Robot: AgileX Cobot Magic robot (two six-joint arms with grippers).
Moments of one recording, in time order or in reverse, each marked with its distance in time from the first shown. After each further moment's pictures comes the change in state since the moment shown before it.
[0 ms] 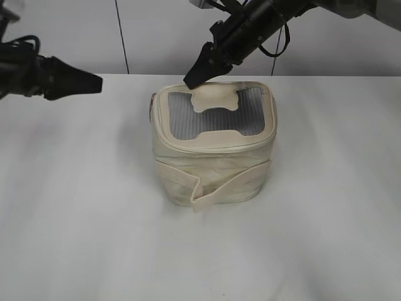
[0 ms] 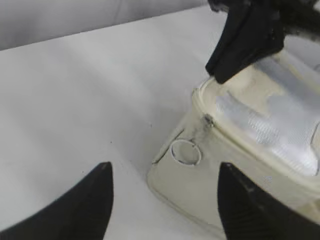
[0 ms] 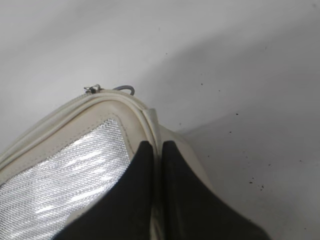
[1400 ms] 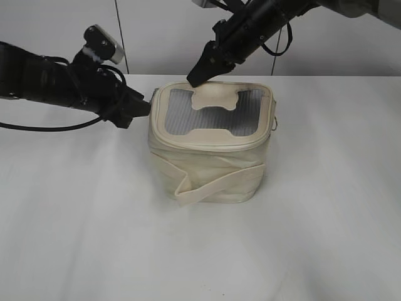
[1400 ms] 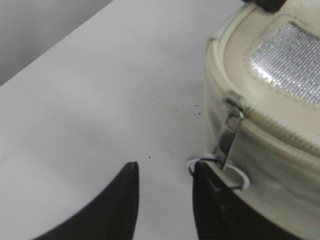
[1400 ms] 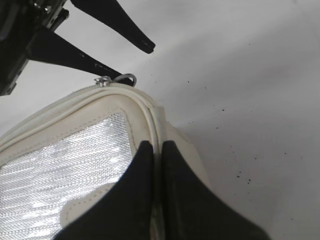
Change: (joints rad) left arm -0.296 0.201 -0.115 -0.125 -0.433 0.461; right arm -0.004 0.000 0.000 -0.013 -0.014 0.018
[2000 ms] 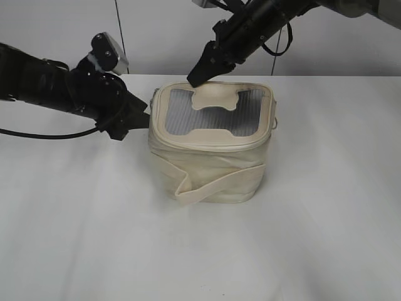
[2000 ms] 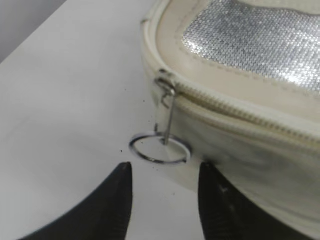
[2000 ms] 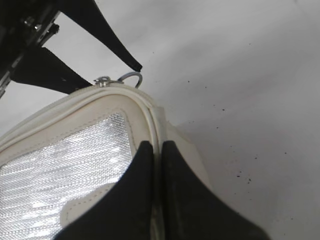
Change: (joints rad) left arm 0.001 0.000 0.000 0.140 0.076 0.002; right arm 0.000 0.000 0.000 -0.001 0.000 0.000
